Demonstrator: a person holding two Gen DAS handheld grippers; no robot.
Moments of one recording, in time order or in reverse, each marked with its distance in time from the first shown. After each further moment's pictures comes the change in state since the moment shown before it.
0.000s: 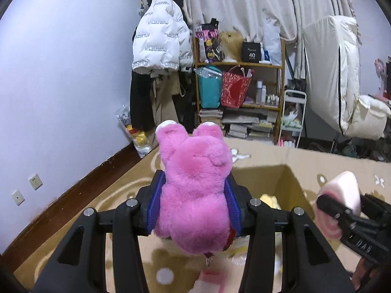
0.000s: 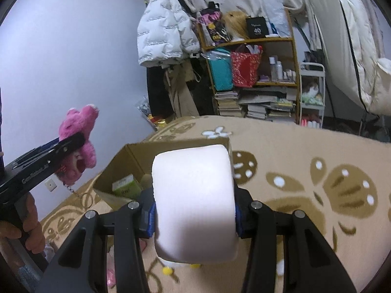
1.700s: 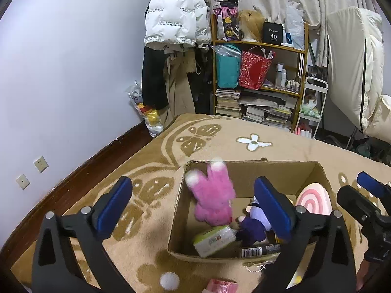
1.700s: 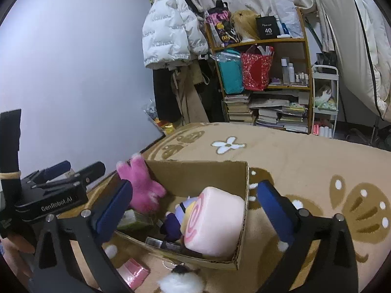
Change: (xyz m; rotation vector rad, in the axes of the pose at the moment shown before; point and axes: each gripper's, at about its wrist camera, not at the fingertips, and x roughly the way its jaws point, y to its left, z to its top) left arm 0.065 0.016 0.007 -0.054 0.129 0.082; right arm 0.039 0.004 0.028 0.003 -0.009 0.054
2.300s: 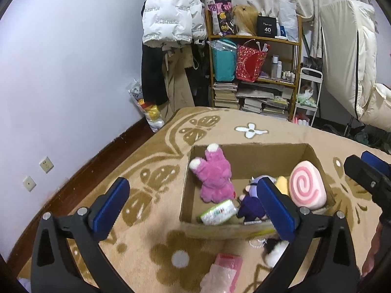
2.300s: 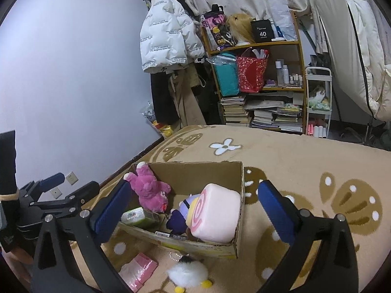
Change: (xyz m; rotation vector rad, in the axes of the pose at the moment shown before) left arm -0.037 0.002 -0.011 0.051 0.025 0.005; right arm -0.030 0.007 0.003 0.016 0.000 -0.018
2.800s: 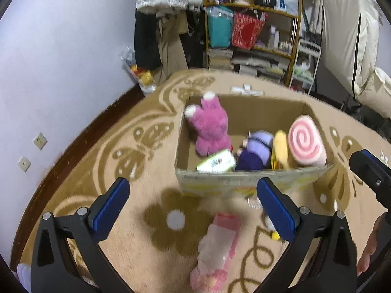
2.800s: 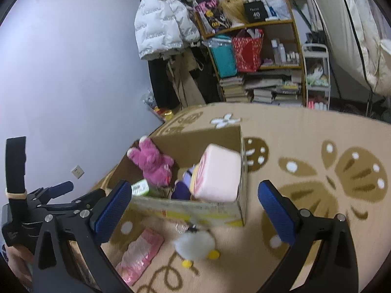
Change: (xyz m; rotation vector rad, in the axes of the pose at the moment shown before) left arm 0.004 0.006 -0.034 -0.010 0.188 -0.048; right arm -0.012 -0.006 -0.038 0.077 0.094 0.021
